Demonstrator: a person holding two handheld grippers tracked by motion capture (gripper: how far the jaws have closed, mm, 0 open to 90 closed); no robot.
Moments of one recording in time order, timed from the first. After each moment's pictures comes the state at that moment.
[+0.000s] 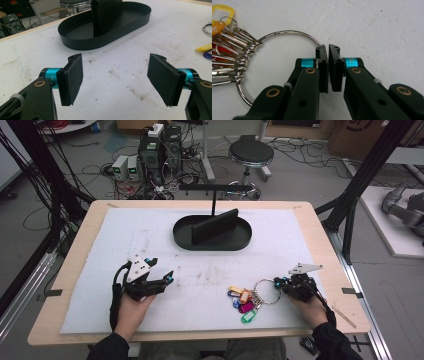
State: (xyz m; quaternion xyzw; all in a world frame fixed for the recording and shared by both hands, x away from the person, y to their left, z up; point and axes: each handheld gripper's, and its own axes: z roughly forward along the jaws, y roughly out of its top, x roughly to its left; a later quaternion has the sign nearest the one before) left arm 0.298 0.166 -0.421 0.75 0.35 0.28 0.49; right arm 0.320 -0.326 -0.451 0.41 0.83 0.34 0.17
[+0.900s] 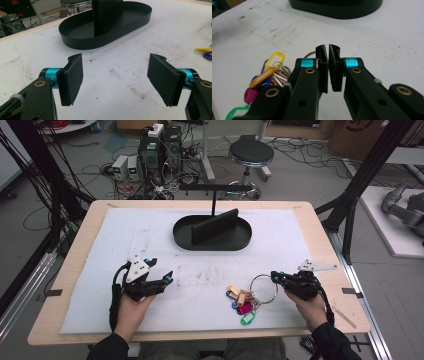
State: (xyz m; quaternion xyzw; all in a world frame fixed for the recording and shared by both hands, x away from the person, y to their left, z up) left arm 0.297 0.167 -0.421 0.75 0.35 0.28 0.49; right arm 0.309 -0.325 -0.428 0.40 0.77 0.49 0.12
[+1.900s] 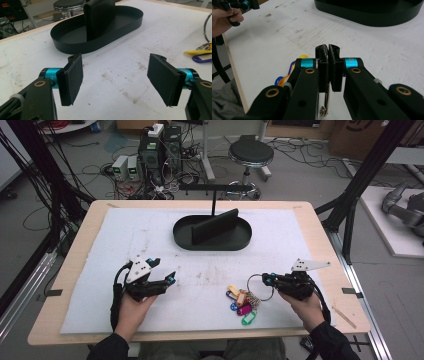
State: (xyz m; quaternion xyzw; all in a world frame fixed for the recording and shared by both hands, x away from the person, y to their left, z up) left arm 0.297 0.163 -0.419 0.75 0.33 0.26 0.51; right arm 0.306 -0.305 -0.416 0.34 0.79 0.50 0.08
